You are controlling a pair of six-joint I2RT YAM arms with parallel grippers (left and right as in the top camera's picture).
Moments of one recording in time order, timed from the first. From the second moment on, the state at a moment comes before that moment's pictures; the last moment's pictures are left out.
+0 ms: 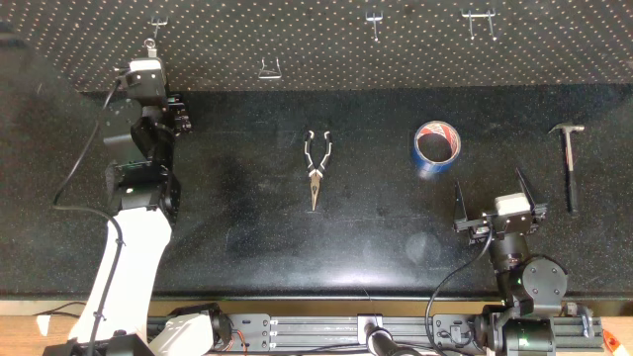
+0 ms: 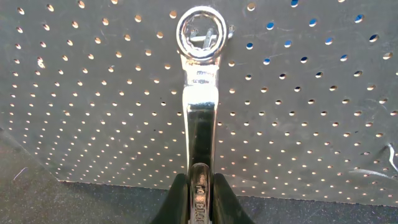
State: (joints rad) left arm 0.15 1.28 0.74 0.21 -0.02 0.11; right arm -0.05 0.01 0.01 -0.05 -0.20 -0.21
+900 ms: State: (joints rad) left arm 0.15 1.30 0.75 0.19 -0.03 0.09; right arm -0.05 0.01 0.01 -0.05 -0.20 -0.21
